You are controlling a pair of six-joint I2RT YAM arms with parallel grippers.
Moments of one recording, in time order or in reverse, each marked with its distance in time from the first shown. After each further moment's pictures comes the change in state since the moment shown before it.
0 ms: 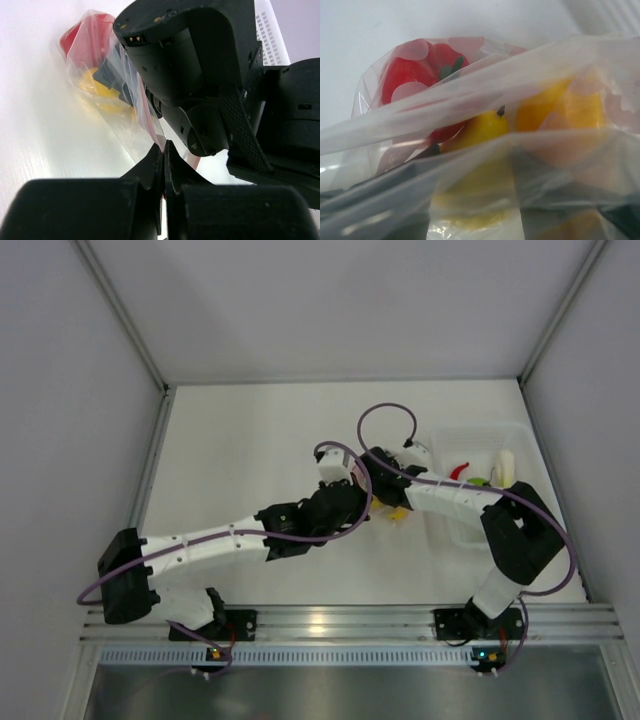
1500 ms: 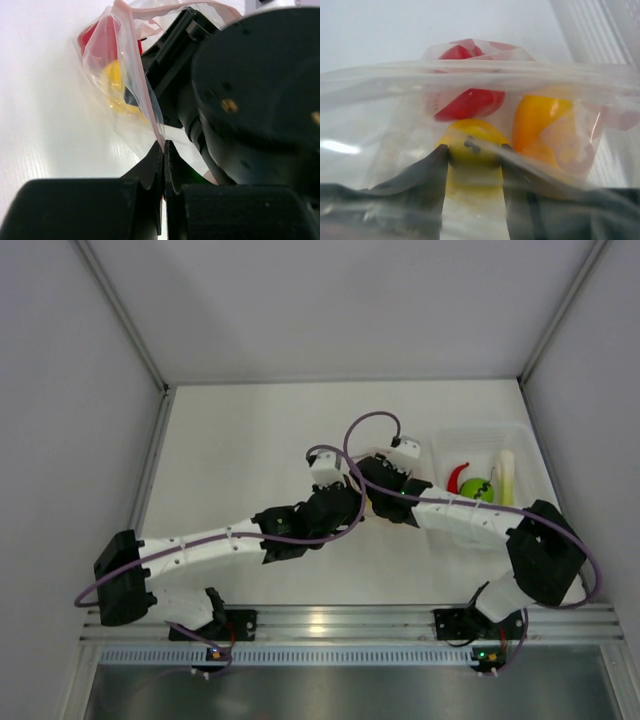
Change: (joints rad) left arm 0.006 -0.023 -0.048 0.004 -0.047 -0.033; right arm 0.116 -0.113 -0.040 0.071 0.150 -0.240
